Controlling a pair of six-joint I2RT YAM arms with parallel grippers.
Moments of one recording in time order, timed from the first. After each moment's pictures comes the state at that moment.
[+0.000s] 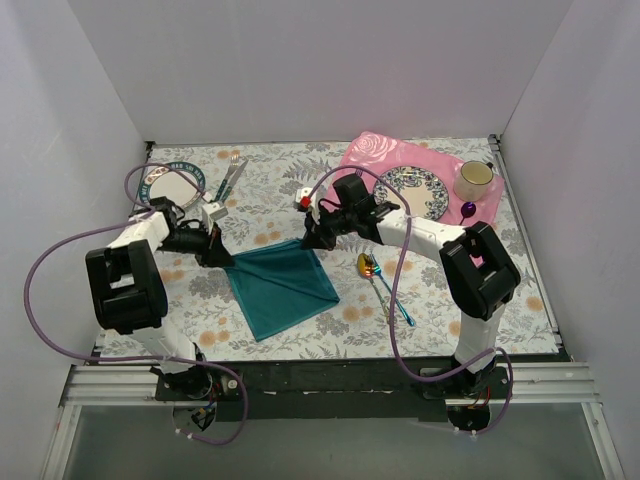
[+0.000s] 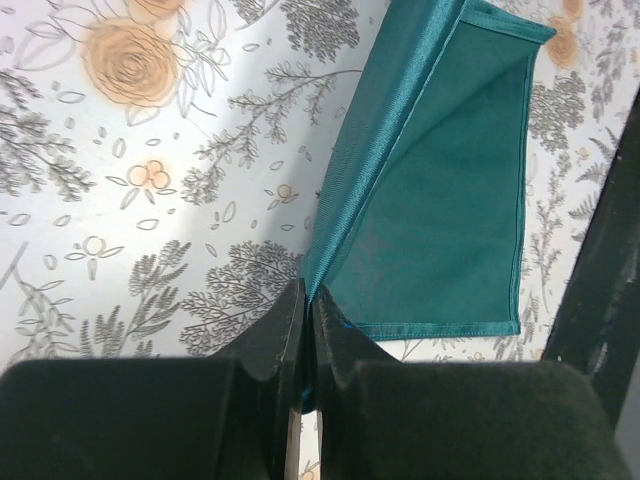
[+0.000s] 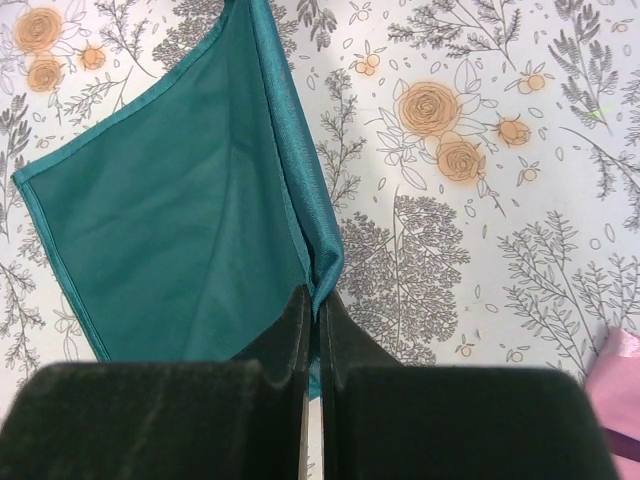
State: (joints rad) left arm 0.23 1.70 1.06 -0.93 0.96 1.01; right arm 0.69 1.86 1.28 -0.10 -0.75 -0.39
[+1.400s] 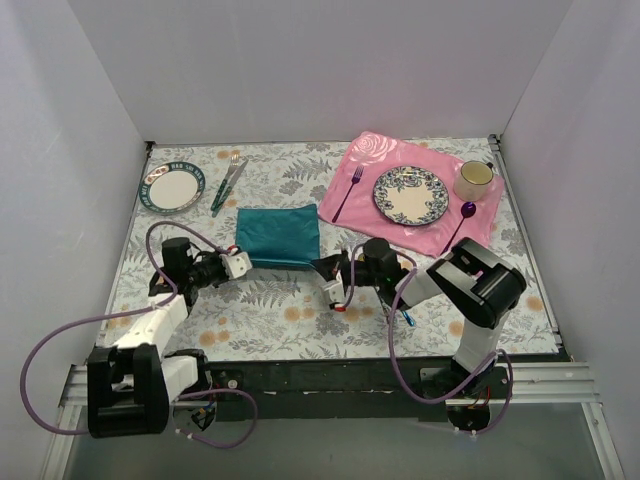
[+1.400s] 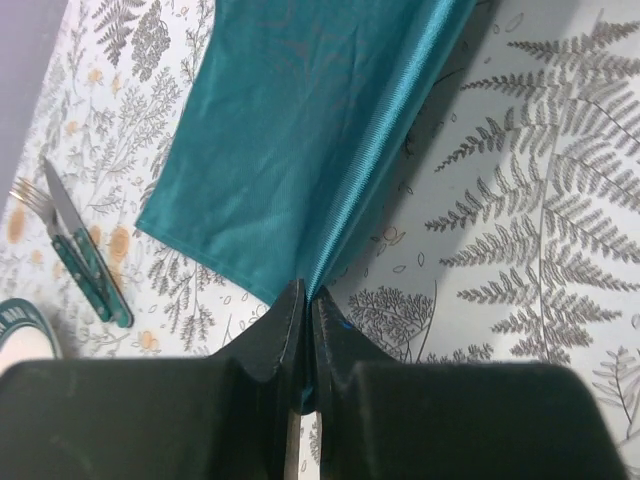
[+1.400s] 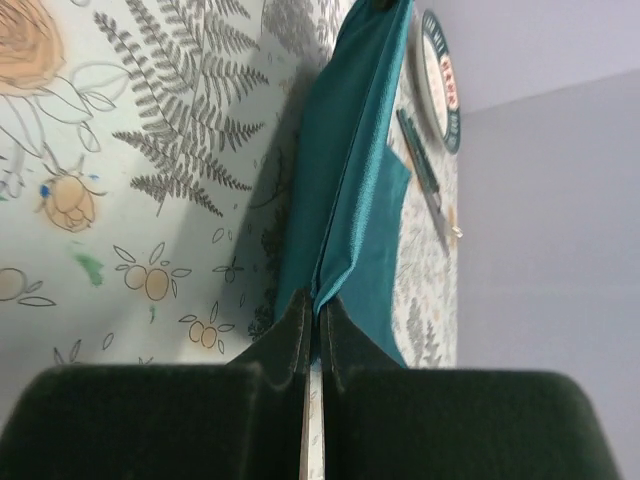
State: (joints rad) left arm 0.07 1.10 0.39 0.05 0.75 1.10; right arm 0.75 1.82 0.58 0.94 -0.66 -1.26
